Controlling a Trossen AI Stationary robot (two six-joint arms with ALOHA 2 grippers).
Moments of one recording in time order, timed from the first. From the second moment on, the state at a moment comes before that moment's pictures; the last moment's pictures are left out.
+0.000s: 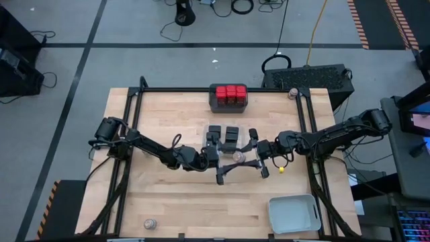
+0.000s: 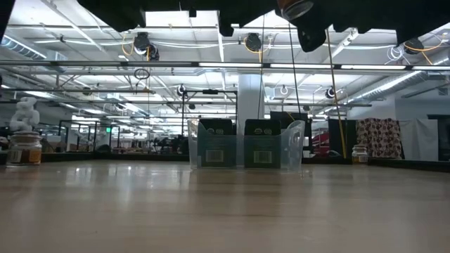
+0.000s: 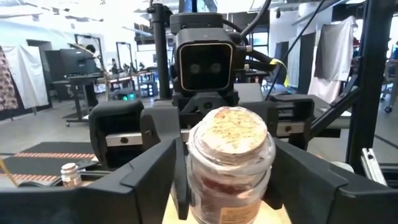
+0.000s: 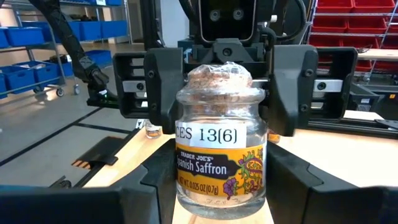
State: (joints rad) left arm -0.26 1.85 1.01 1.02 -0.34 0.11; right arm 0.17 1.19 0.51 0.64 -0.07 0.02
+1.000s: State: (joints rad) left arm -0.25 1.85 1.01 1.00 -0.35 0.12; right arm 0.17 1.19 0.51 0.57 -0.08 0.02
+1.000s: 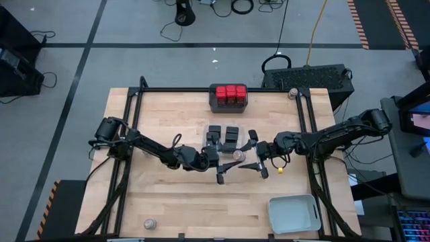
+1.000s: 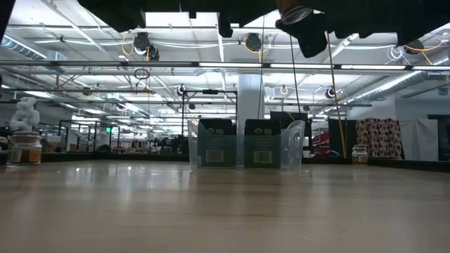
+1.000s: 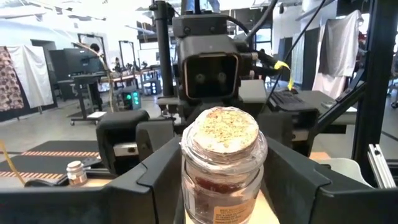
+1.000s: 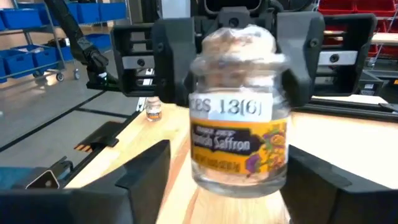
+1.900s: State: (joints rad) left arm -0.22 1.72 1.01 0.48 0.12 -0.09; right arm 0.14 0.92 0.52 0.19 -0.18 -0.14
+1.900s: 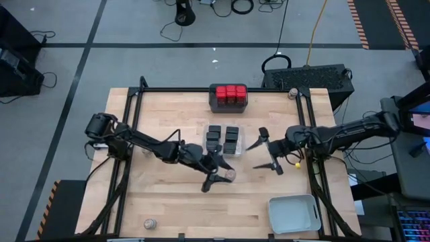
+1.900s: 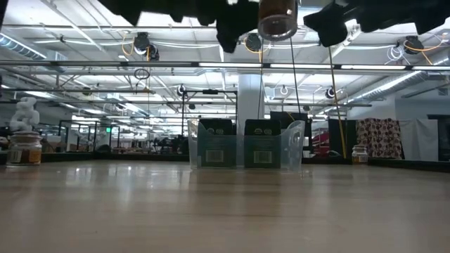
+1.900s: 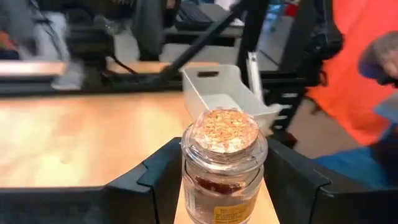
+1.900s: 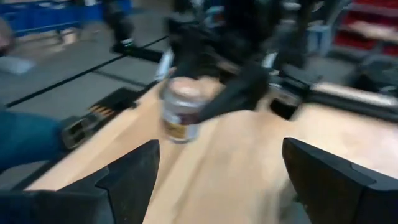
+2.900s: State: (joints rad) left arm -0.09 2.01 1.21 0.59 0.62 -0.31; right arm 0.28 1.31 0.82 -0.07 -0.25 -0.21
